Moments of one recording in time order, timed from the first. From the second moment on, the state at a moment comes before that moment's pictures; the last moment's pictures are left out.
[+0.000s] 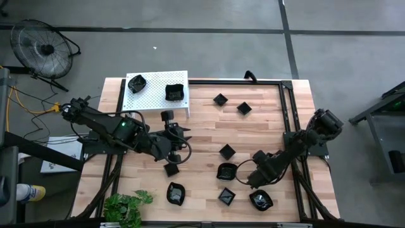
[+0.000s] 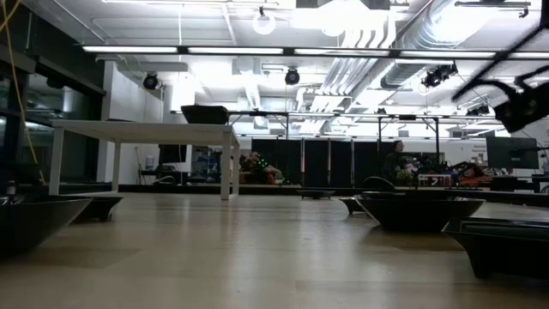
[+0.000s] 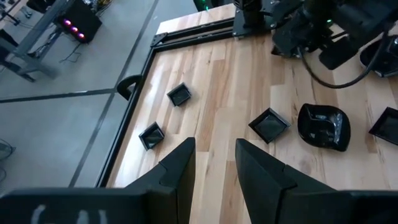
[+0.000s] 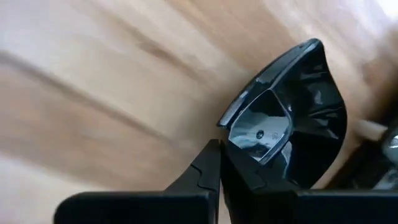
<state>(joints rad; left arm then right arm) -0.43 1.45 1.60 -0.88 -0.73 -0.13 0.65 1.68 0.90 -1.04 -0.02 1.58</state>
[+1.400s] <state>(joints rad) -0.37 1.46 1.53 -0.37 -0.47 0.03 0.65 1.03 0.90 0.21 0.39 0.30</state>
